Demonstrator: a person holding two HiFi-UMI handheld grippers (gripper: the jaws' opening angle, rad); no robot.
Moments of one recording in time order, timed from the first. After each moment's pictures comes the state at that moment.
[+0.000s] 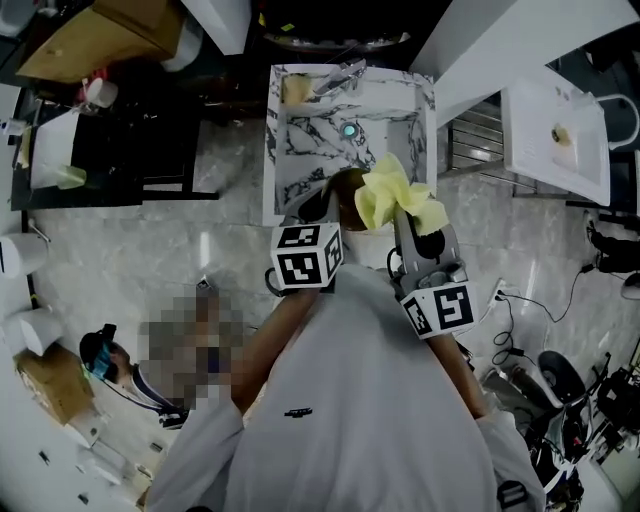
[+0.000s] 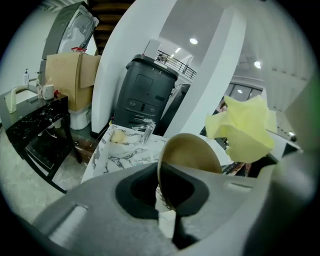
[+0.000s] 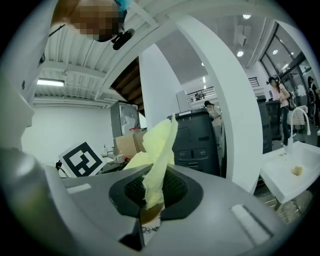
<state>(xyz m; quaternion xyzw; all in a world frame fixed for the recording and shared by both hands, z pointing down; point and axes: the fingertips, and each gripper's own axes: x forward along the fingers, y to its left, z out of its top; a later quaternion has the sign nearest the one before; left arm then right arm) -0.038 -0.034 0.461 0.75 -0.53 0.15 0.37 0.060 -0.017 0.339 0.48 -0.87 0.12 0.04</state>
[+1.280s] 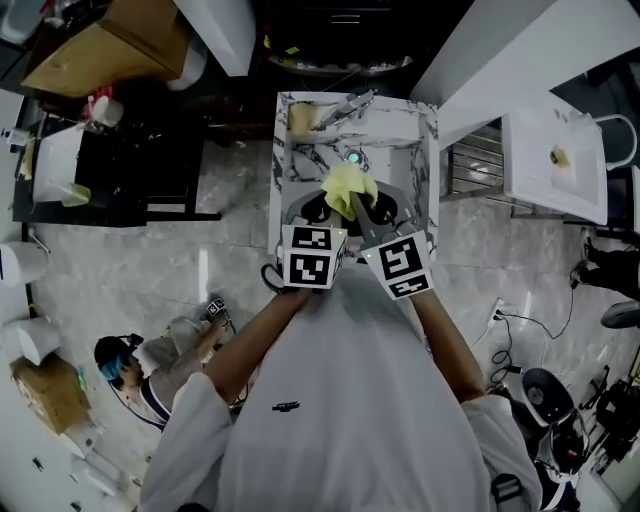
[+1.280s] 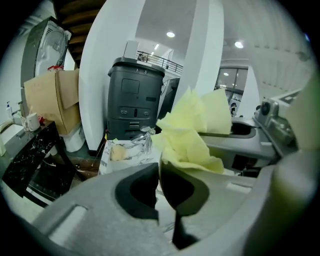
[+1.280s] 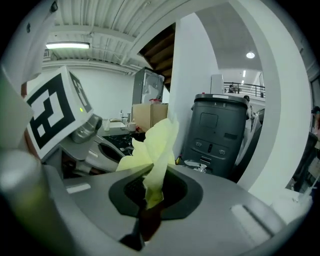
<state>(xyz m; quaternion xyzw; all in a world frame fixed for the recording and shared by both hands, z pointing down) -0.050 -0.090 0.462 0.79 -0.51 0.22 0.28 -0.024 -0.097 0.413 0.37 -0.90 0.03 0.23</state>
